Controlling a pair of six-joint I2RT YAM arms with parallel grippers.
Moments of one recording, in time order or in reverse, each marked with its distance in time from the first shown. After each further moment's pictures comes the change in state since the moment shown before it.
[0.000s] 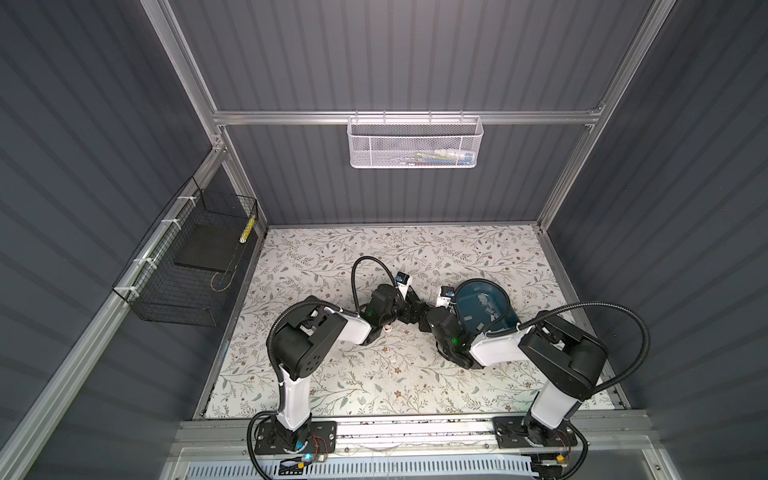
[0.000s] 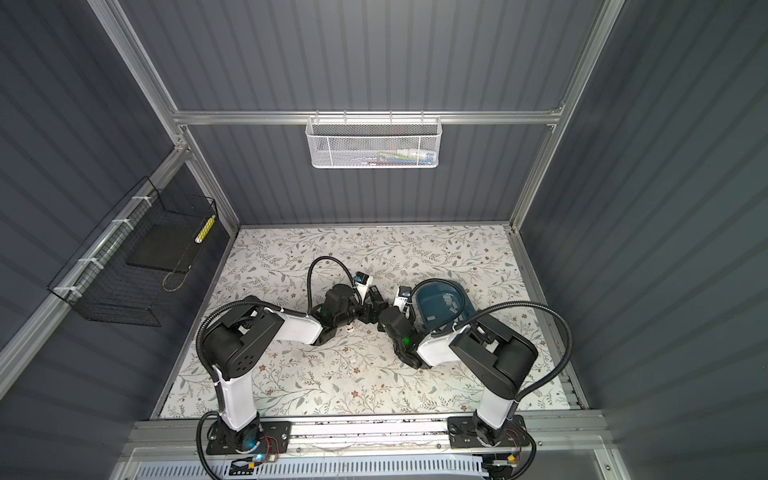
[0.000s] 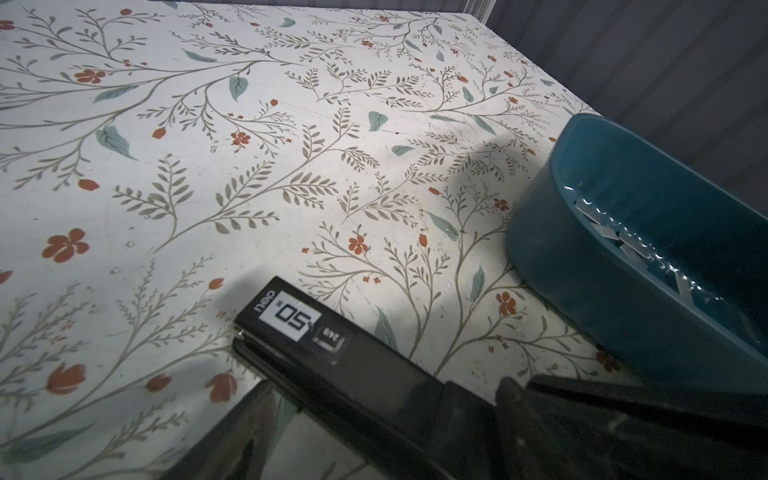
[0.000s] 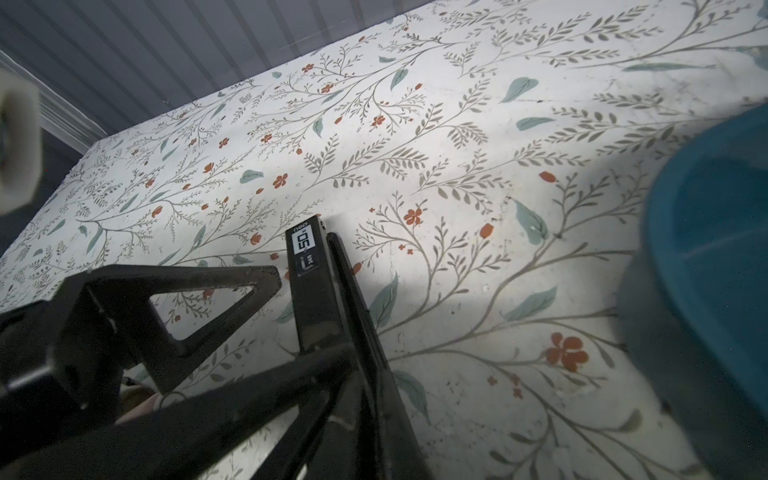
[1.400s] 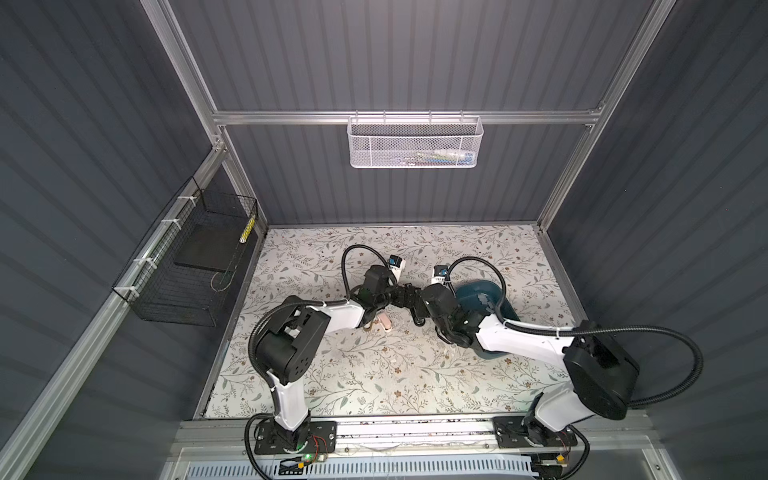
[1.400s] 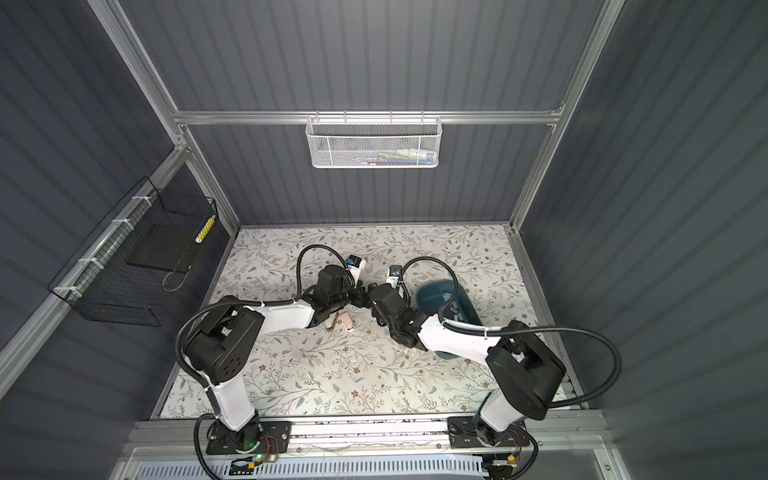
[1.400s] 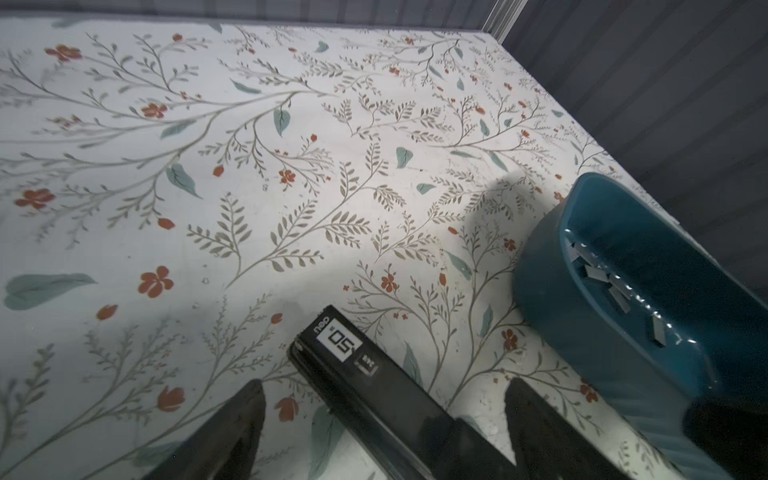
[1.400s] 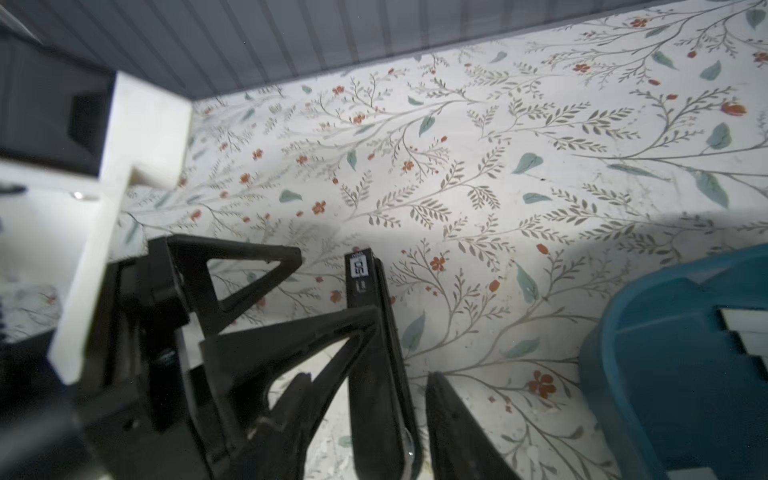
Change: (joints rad) left arm 0.109 -0.138 0.140 -0.299 0.085 -0.030; right arm -0.012 -0.255 0.301 -0.584 -0.031 -0.086
